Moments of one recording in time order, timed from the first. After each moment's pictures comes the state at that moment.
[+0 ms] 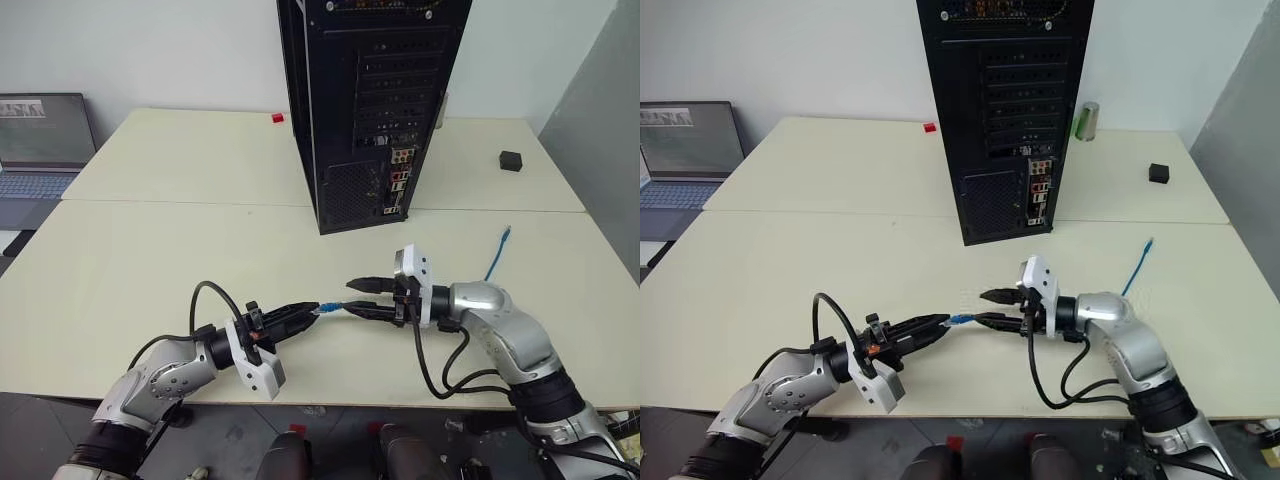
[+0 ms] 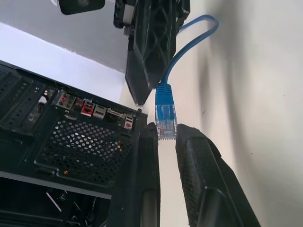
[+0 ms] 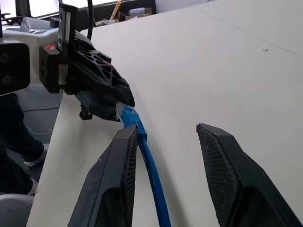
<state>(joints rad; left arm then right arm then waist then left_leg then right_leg) -0.11 0.68 -0.12 0.11 0.44 -0.99 -0.36 -0.40 -0.44 0.25 -0.16 0.39 0.47 0.98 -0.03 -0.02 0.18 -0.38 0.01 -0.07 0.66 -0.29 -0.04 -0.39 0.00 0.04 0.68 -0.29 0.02</state>
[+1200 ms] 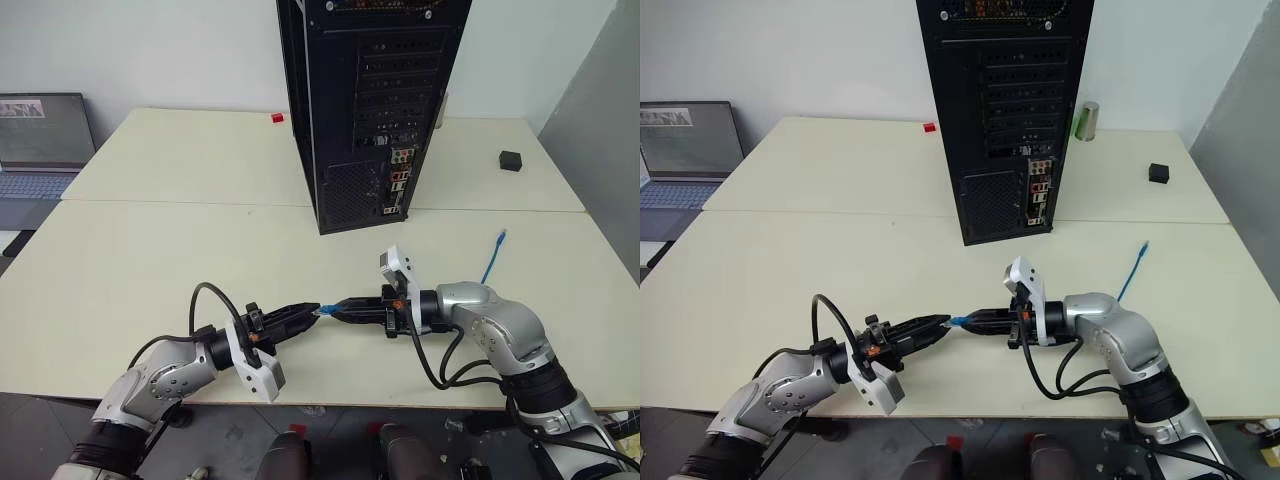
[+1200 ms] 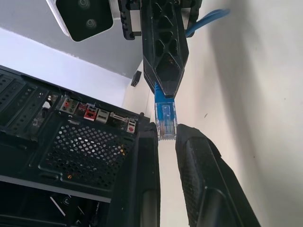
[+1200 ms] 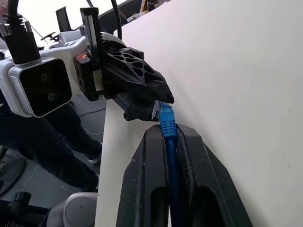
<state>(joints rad) -0.11 0.69 -0.12 0.11 0.46 -1.02 -0.34 -0.46 -0.40 0.26 -0.17 0.51 0.76 1.00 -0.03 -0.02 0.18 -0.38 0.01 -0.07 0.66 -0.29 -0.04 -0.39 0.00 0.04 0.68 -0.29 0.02</state>
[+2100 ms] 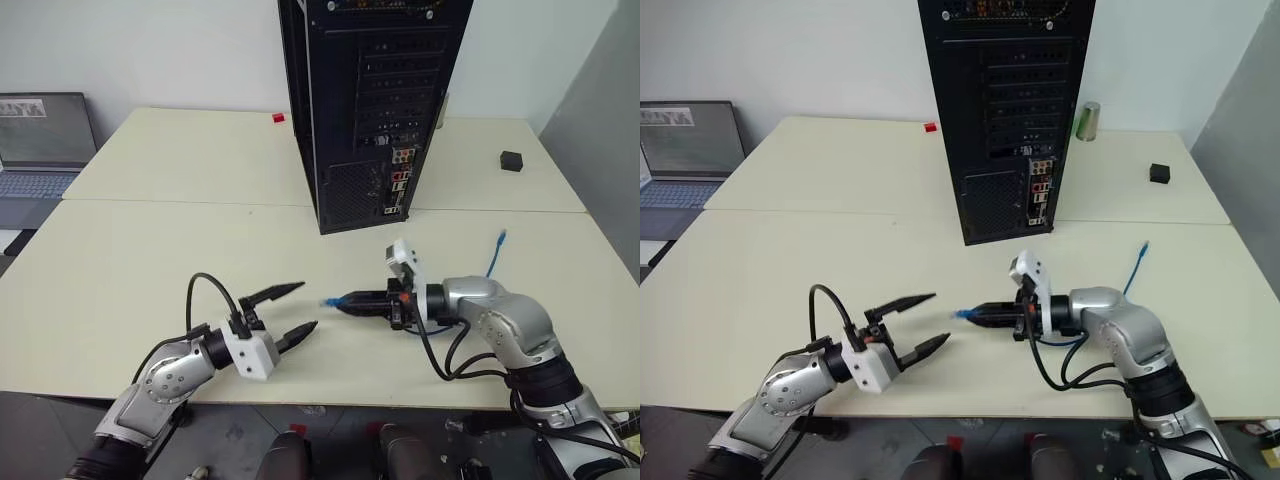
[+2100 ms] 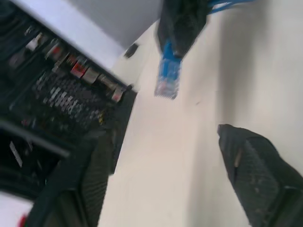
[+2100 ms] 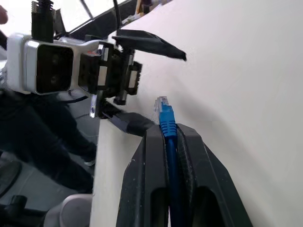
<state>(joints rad) -0.04 0.65 -0.16 -0.02 0.04 -0.61 -0.50 -0.49 -0.43 0.17 -0.16 0.53 0.75 0.97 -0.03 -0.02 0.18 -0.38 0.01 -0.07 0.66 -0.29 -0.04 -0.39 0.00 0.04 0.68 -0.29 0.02</state>
